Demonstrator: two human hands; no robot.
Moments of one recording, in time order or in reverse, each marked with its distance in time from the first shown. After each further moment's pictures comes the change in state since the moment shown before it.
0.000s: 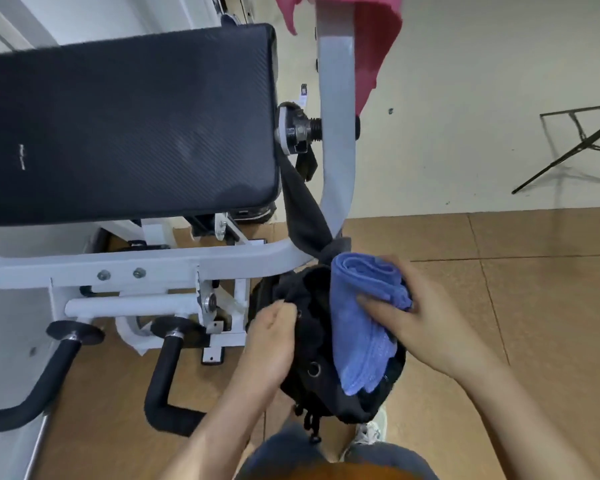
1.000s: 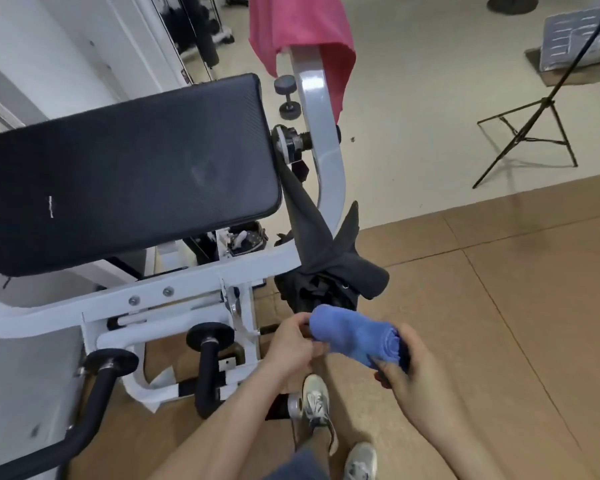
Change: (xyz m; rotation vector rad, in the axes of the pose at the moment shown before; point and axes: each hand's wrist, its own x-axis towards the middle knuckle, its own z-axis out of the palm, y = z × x) left_hand 0.025 -0.095 -0.038 0.302 -0.348 0.072; right_hand -0.115 0.032 0.133 0.052 0.369 0.233
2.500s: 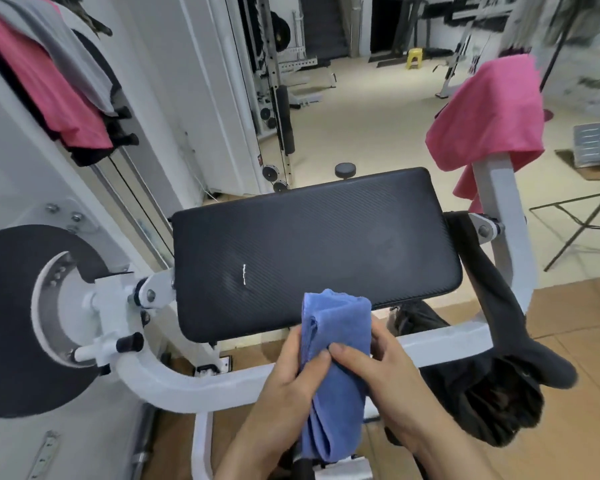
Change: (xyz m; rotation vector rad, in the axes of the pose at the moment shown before) left_hand -0.122 -0.012 -0.377 -0.495 0.002 0.401; right_hand 0.039 -0.285 0.320 0.627 -0.252 -0.109
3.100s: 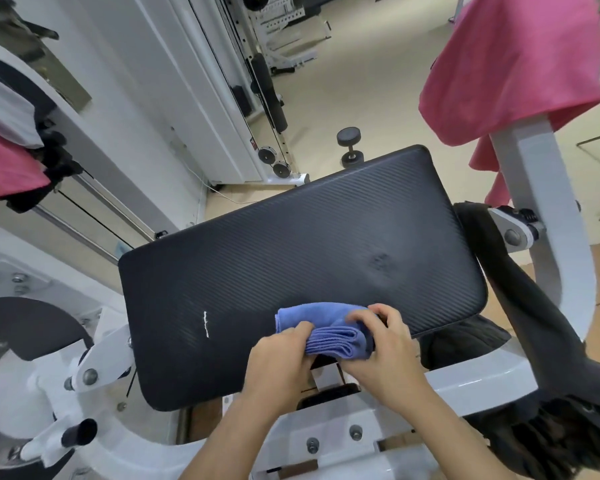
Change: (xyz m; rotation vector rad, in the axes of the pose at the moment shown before) left_hand 0.204 -0.045 -0.005 1.611 0.040 0.124; right_hand 0.163 0.056 -0.107 -0.666 0.300 -0.163
